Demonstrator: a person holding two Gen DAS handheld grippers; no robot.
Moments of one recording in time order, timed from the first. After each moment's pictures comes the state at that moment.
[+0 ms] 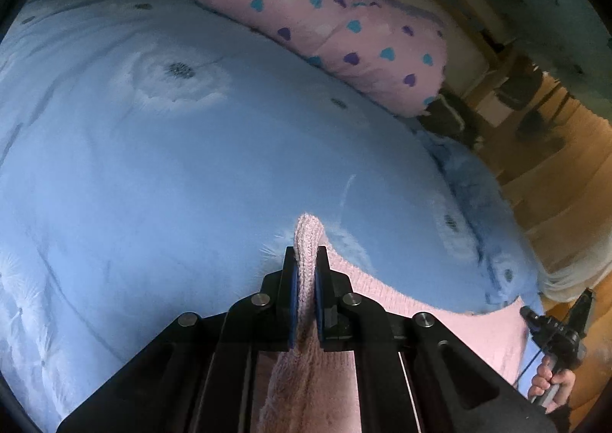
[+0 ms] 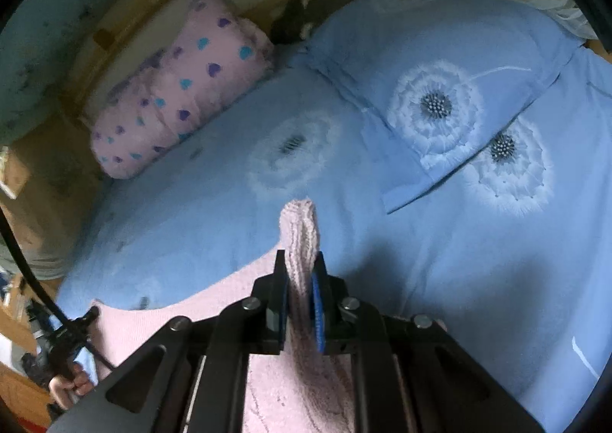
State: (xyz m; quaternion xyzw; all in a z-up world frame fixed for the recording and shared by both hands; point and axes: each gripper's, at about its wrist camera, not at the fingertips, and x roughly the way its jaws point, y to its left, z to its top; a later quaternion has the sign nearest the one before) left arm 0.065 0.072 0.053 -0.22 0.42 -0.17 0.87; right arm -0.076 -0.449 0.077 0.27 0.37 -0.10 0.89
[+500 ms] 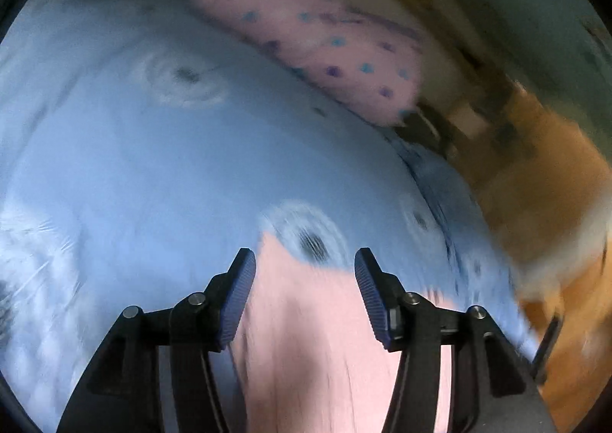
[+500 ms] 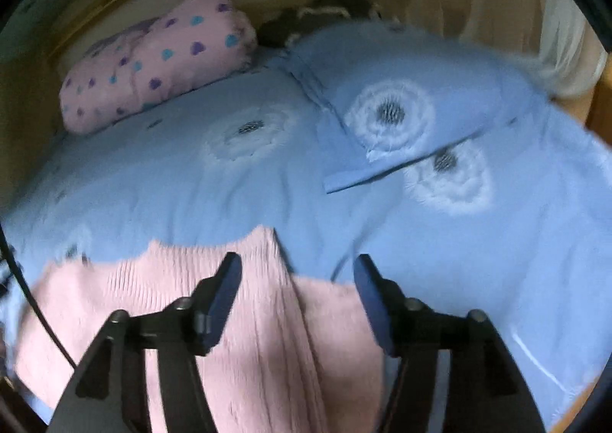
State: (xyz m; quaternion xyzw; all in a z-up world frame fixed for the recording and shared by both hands) left arm -0.018 0.096 0.081 -0.22 0.38 -0.22 0.87; right arm -0.140 -0.400 0.073 0.11 0.36 -0.14 0.91
